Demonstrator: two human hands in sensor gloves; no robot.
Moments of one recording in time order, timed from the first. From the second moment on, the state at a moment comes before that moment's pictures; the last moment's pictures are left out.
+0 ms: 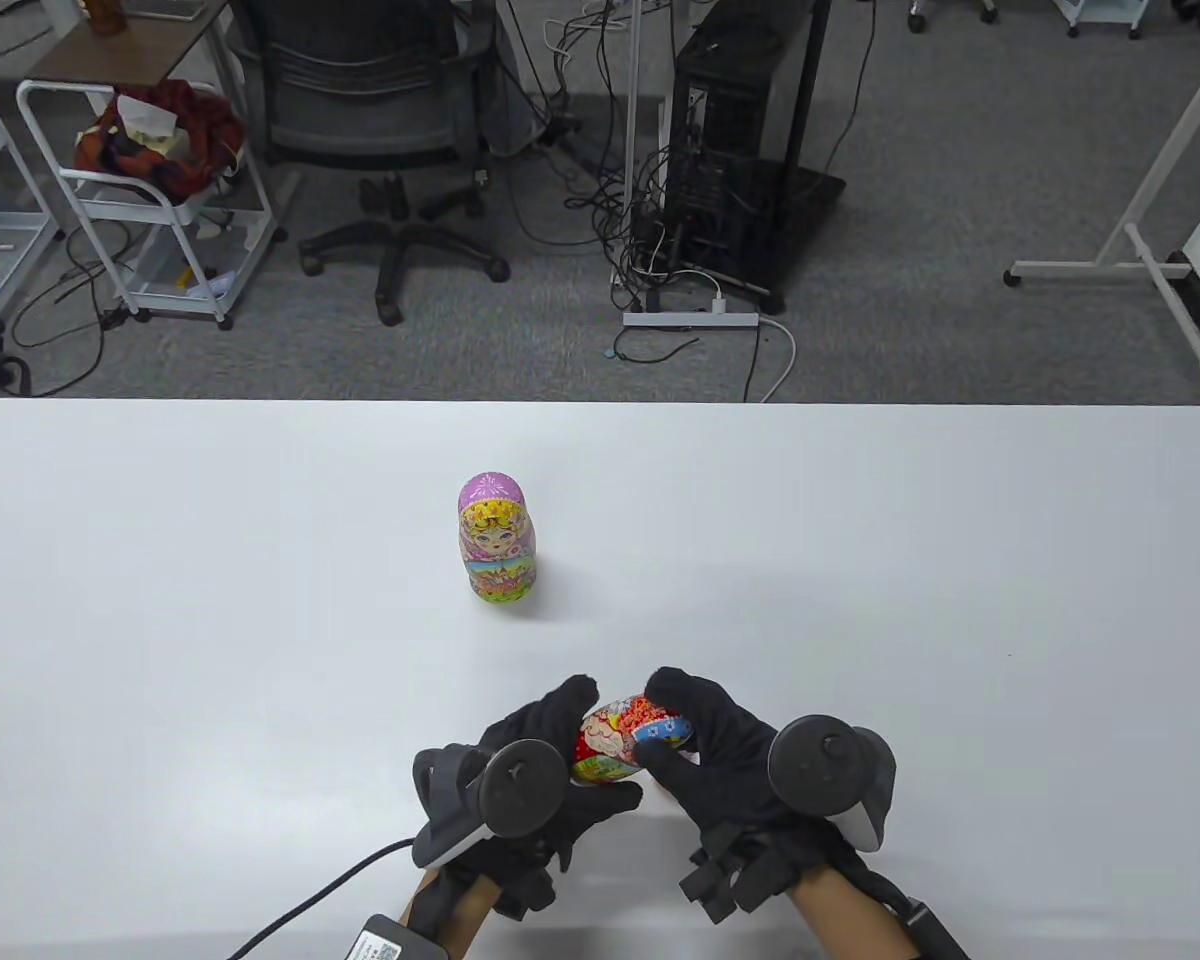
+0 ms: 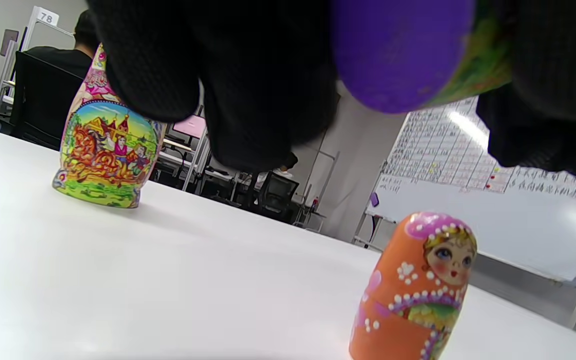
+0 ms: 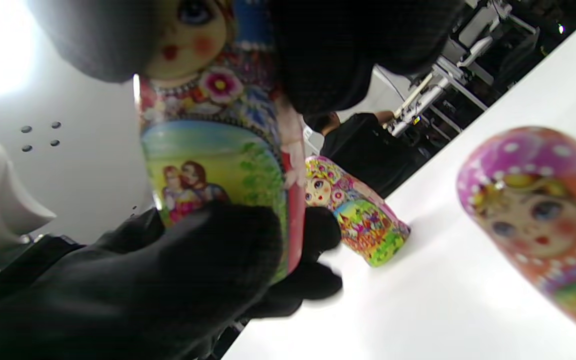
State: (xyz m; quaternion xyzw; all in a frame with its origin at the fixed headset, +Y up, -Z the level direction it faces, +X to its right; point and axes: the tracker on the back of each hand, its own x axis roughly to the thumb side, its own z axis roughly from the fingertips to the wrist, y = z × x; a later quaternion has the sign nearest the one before) left_hand -0.112 -0.724 -0.265 0.08 -0.18 0.20 0.96; right_hand 0.116 -0.702 -0.263 0.20 -0.09 0.86 0.46
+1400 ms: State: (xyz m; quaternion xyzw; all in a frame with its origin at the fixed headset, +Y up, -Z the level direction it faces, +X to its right) left_hand -0.127 -0.729 -0.276 0.05 -0.12 0.19 0.97; right_hand 0.120 -0.684 -0.252 0.15 -0.19 0.89 0.38
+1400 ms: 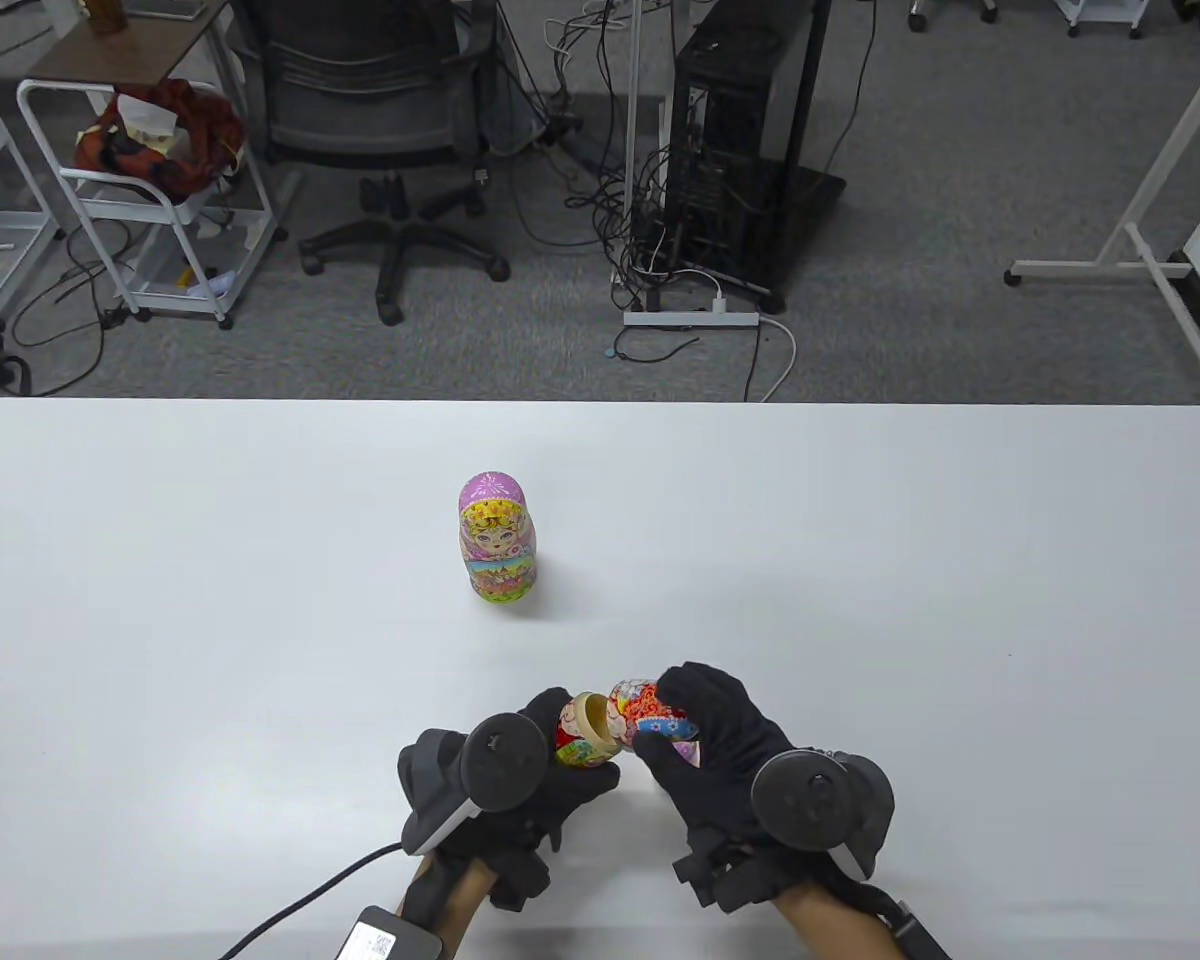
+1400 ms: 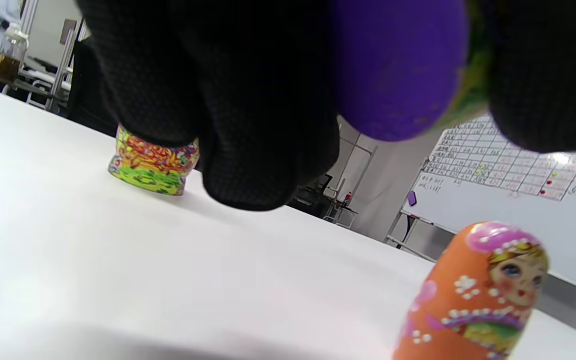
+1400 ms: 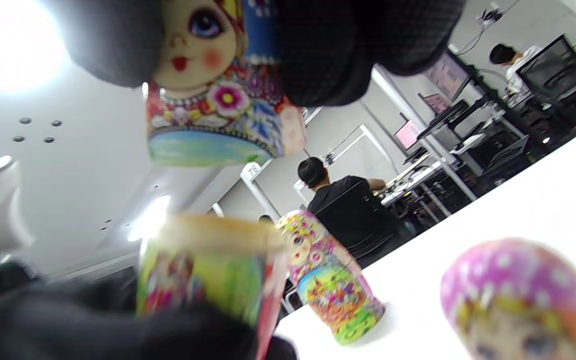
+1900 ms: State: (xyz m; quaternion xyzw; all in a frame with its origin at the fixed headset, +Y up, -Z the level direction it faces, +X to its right) left_hand -0.124 -0.732 -0.275 0.05 -0.12 0.17 0.98; right_hand 0.191 -0.746 -0.305 -0.12 0.01 0.98 0.13
